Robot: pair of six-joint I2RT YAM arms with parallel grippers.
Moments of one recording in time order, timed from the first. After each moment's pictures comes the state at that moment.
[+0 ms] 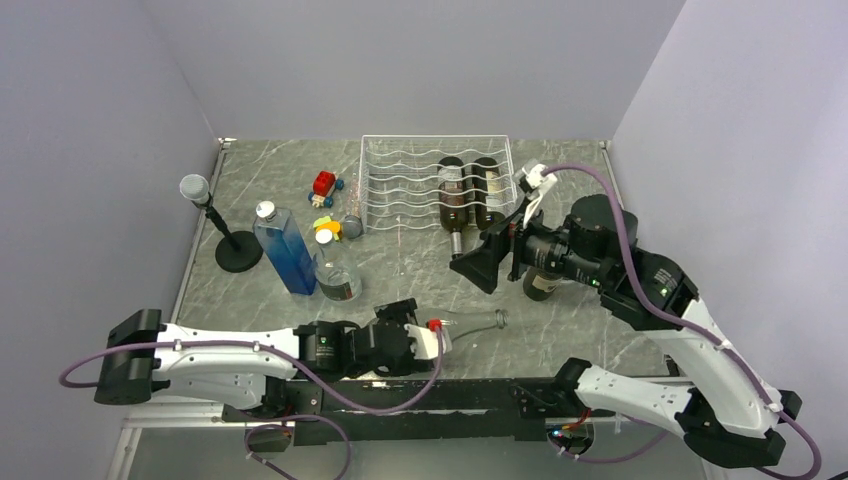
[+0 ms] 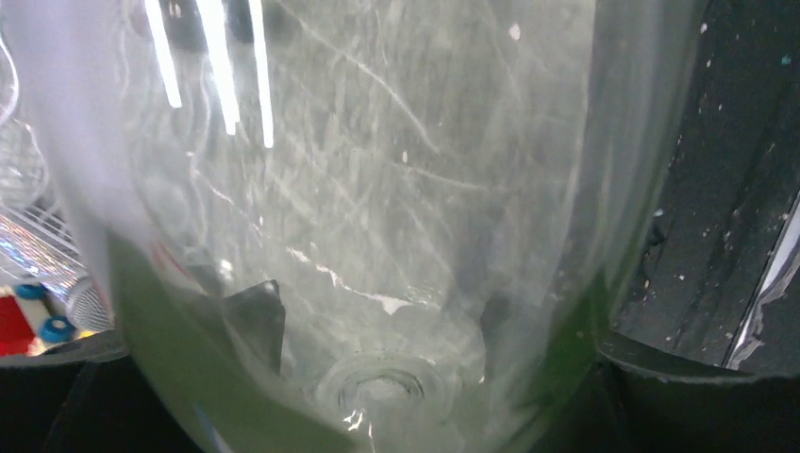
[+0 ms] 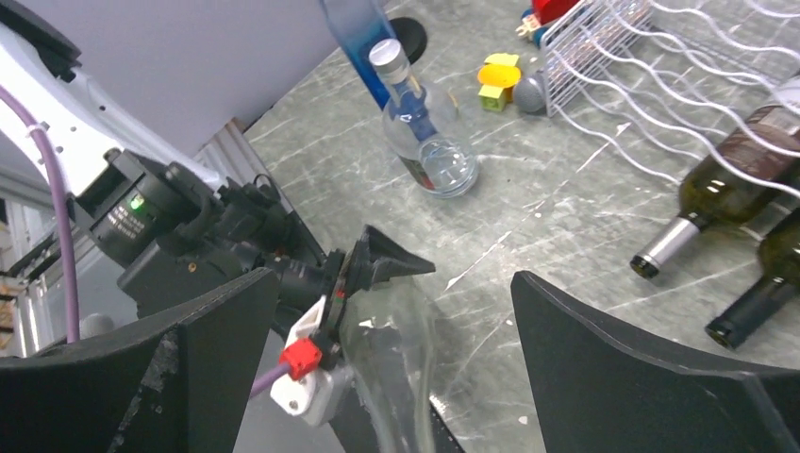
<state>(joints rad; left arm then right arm) -1.42 1.09 0.67 -0.23 -0.42 0.18 0.84 0.90 1.35 -0.74 -0.19 0.31</state>
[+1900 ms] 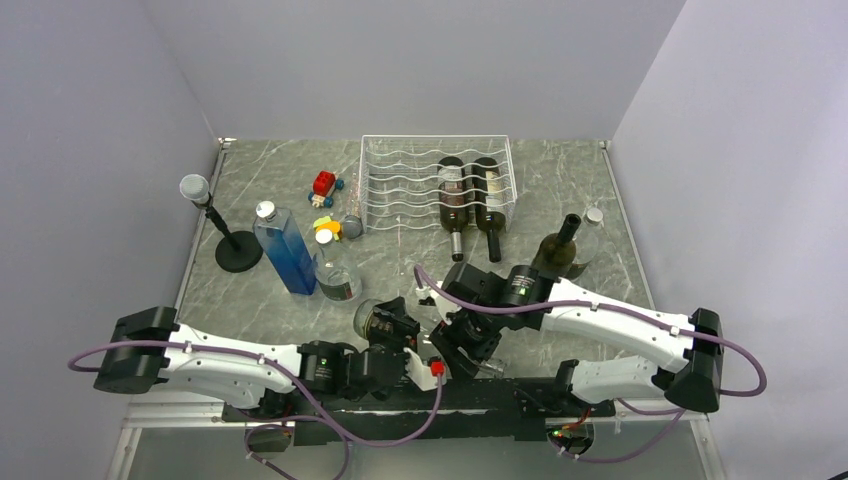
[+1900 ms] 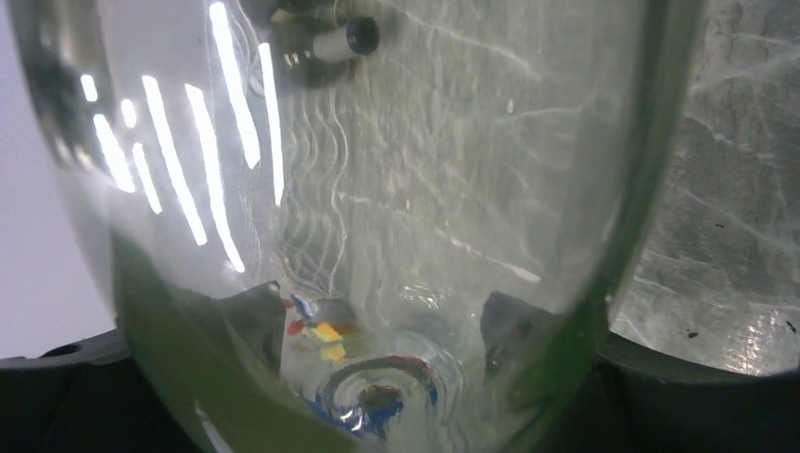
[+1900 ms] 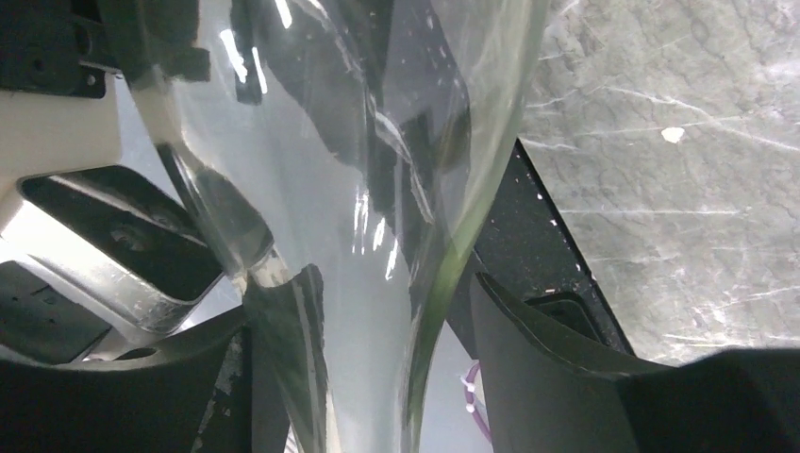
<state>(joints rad) -1.57 1.10 0.52 -0.03 -0.77 0.68 1.13 1.20 1.06 -1.09 -0.32 0.29</state>
